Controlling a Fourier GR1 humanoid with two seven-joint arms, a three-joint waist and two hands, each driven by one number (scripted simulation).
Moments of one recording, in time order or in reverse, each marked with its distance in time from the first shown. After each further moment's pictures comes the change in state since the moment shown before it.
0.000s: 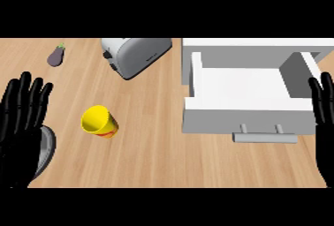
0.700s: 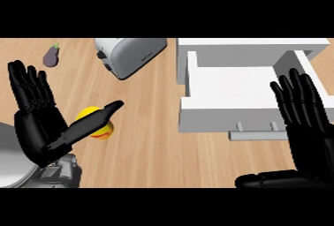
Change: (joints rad) left arm -0.186 -0.098 -0.079 0.232 -0.237 0.671 0.068; right arm -0.017 0.013 0.099 0.023 -0.061 0.083 0.079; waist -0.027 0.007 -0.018
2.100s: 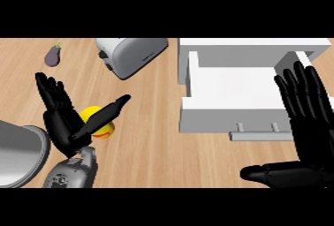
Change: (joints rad) left arm -0.020 0.003 -0.041 0.204 0.111 0.215 -0.073; right arm -0.047 0.017 -0.067 0.028 -0.013 0.043 0.025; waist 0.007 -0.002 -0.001
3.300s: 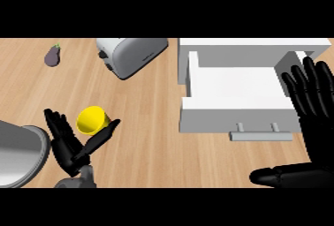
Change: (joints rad) left arm 0.159 -0.007 0.094 0.285 0.383 -0.088 -0.445; right arm -0.027 -0.016 -0.041 -0.038 -0.041 0.033 0.070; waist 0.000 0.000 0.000
